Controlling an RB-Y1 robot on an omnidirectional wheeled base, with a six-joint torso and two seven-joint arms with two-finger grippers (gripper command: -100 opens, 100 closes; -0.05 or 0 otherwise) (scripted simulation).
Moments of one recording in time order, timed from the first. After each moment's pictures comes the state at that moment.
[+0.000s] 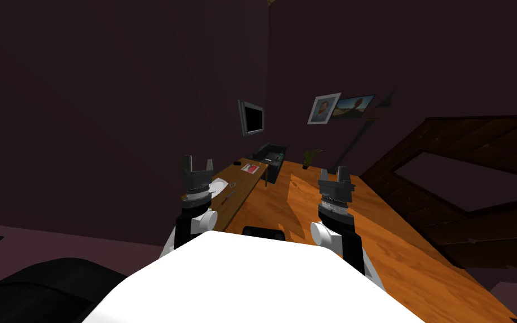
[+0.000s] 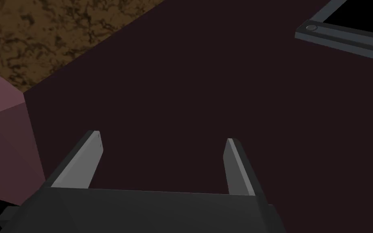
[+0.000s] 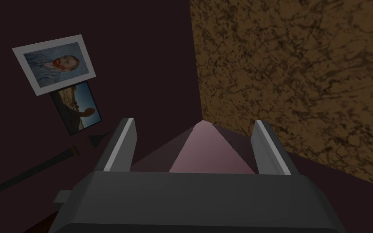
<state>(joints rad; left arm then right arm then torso) 0.49 0.04 0.06 -2.38 0.06 -0.56 0.13 0.49 -0.01 -0.04 -2.23 -0.09 -0.59 0.03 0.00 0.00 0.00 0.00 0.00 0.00</state>
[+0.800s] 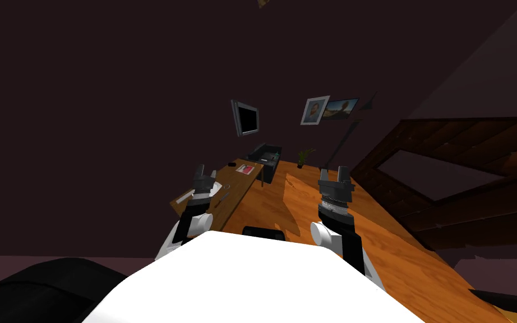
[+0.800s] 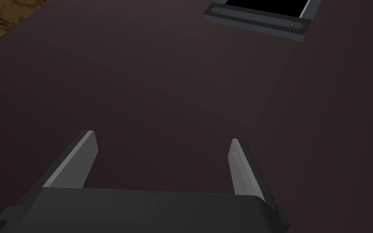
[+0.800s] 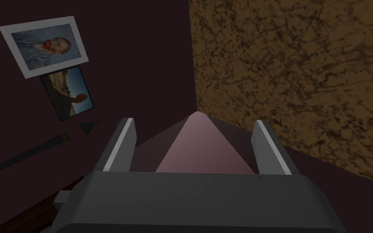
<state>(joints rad) 0.51 0.10 0.15 -2.22 0.11 -0.38 0.15 0.49 -0.01 -0.04 -2.23 -0.09 -0.59 0.03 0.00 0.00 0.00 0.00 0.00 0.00</state>
